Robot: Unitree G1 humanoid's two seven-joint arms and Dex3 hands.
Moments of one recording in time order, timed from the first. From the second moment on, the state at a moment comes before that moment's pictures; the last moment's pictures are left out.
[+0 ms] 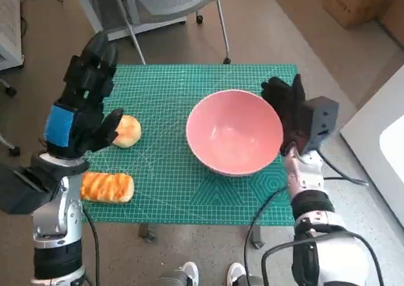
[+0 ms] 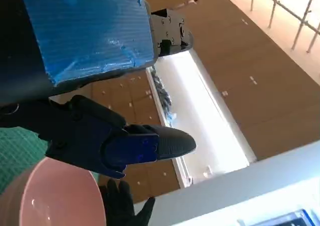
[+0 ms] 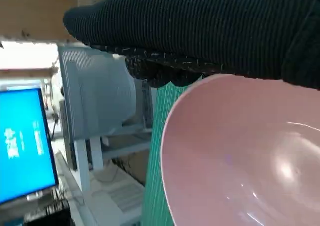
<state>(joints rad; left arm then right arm) -0.33 0.34 0.25 -0.11 -0.28 -0.11 -0.36 -0.97 -0.09 -0.25 1.33 0.06 -0.35 0.13</state>
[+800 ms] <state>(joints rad) -0.28 0.34 0.28 -0.18 -0.28 -0.08 -0.31 -1.00 -0.03 -0.23 1.33 0.03 -0.34 0.13</state>
